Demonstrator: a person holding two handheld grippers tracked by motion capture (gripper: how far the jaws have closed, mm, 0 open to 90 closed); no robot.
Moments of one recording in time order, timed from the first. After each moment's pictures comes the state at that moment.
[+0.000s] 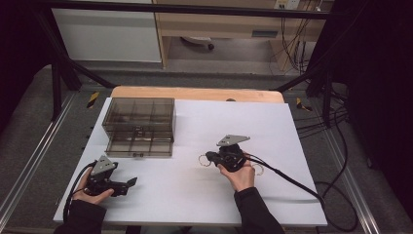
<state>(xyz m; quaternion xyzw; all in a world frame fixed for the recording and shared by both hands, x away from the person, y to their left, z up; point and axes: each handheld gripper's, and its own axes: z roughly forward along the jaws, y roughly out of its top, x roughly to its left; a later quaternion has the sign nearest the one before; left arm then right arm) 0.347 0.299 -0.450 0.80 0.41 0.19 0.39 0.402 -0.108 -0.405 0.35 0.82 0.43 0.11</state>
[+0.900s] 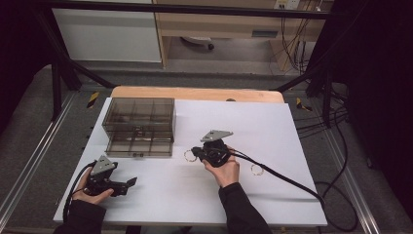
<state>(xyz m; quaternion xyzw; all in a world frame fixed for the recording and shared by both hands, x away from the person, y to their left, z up) 0.347 0.300 -0.450 0.80 0.41 0.19 0.39 0.414 -0.065 -0.399 0.33 0.82 0.44 0.12</state>
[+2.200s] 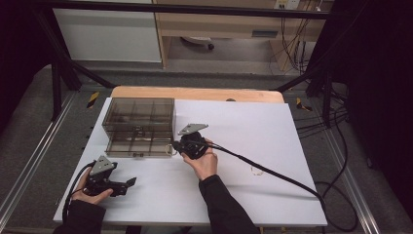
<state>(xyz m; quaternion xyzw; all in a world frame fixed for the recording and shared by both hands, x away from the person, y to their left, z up) 0.347 0.302 -0.451 0.80 0.41 0.19 0.39 0.440 -0.002 -0.403 0.31 0.83 0.45 0.11</state>
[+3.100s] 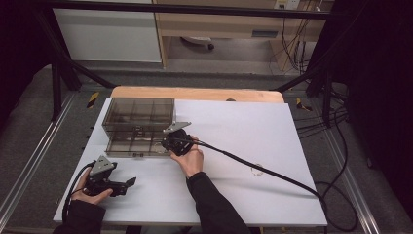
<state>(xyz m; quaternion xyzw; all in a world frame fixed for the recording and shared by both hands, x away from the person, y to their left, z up) 0.347 0.302 -0.451 0.80 0.41 0.19 0.39 0.461 0.039 -0.419 0.30 0.84 0.43 0.12</state>
